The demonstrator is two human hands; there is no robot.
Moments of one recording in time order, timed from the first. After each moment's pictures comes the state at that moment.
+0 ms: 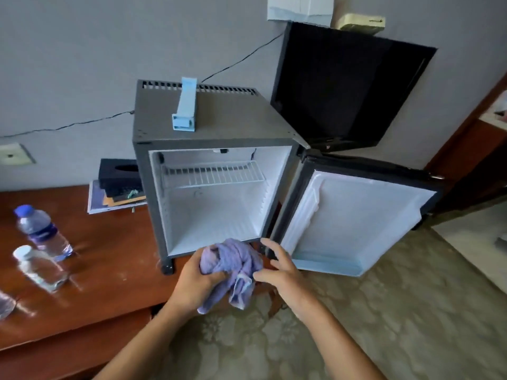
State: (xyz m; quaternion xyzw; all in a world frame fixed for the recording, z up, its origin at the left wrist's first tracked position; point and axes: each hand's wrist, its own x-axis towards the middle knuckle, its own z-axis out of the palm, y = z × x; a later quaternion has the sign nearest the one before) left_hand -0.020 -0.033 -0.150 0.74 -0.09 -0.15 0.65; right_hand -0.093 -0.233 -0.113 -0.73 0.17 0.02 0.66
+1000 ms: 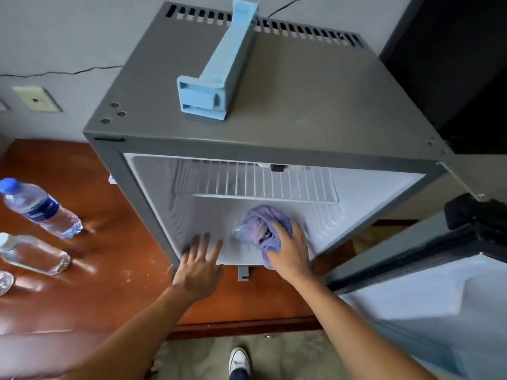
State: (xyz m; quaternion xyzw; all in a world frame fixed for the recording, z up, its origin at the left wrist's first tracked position) left_hand 0.168 -0.043 -0.316 0.97 -0.11 -0.17 0.11; right_hand 0.189 -0.291 -0.300 -0.97 0.03 -0.02 0.24
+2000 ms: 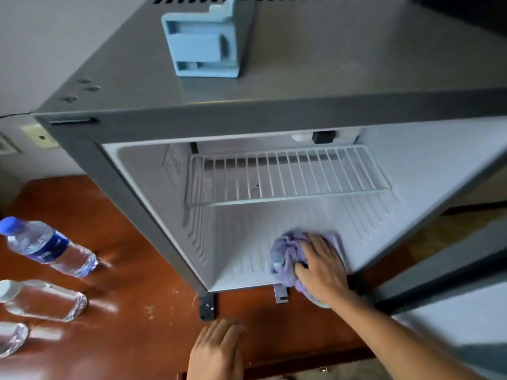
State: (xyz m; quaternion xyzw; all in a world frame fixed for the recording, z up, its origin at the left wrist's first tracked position) left_hand 0.088 0.000 -0.375 0.94 -0.19 0.08 0.28; right_hand 0.201 -0.282 -0.383 -0.98 -0.02 -0.10 0.16
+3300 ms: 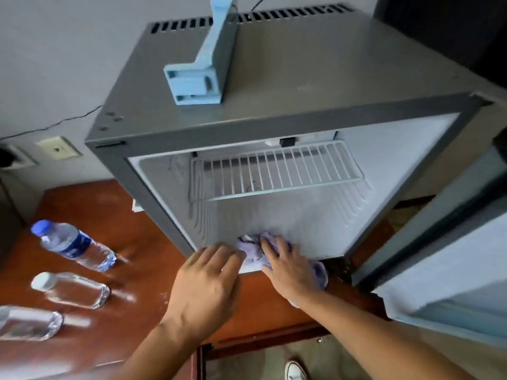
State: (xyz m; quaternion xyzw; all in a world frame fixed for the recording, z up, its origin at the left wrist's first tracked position) left_hand 0.129 -0.010 -0.185 0.93 -0.31 0.14 0.11; right_hand 0.172 -0.212 -0.374 -1.00 -0.05 -0.03 0.04
